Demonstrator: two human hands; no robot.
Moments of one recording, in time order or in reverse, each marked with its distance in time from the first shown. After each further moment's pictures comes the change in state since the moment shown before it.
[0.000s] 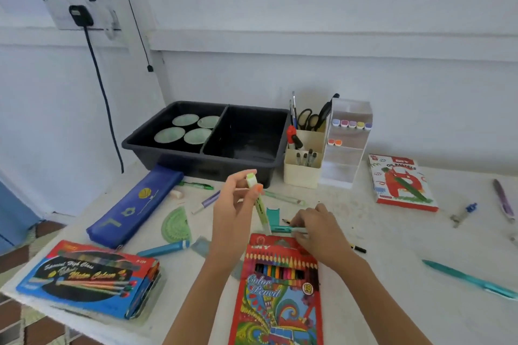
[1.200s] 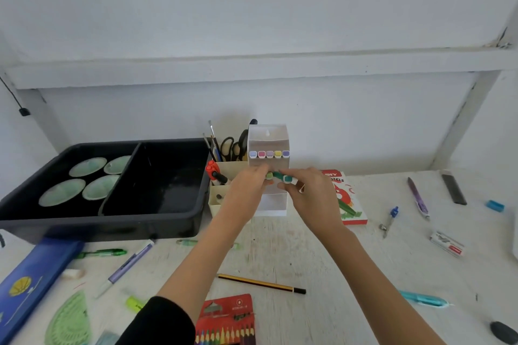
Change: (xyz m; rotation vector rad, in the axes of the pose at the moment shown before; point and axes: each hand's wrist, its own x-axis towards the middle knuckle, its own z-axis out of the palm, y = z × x) left_hand 0.126 0.001 0.176 0.731 -0.506 0.621; right_hand 0.042 0.089 -0.110 0.196 0.640 0.131
